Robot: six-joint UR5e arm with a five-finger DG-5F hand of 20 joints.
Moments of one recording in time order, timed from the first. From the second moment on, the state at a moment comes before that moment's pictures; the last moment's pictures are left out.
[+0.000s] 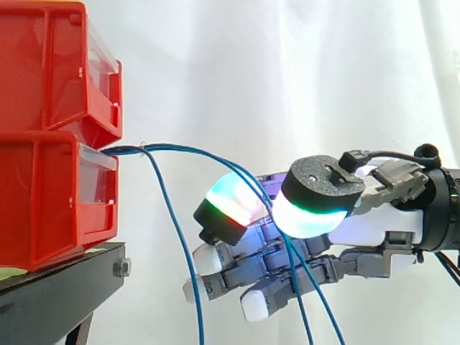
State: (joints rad) arm 0.07 -2.30 -1.23 -2.70 -1.46 -0.11
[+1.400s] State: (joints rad) arm 0.07 -2.30 -1.23 -2.70 -1.46 -0.11
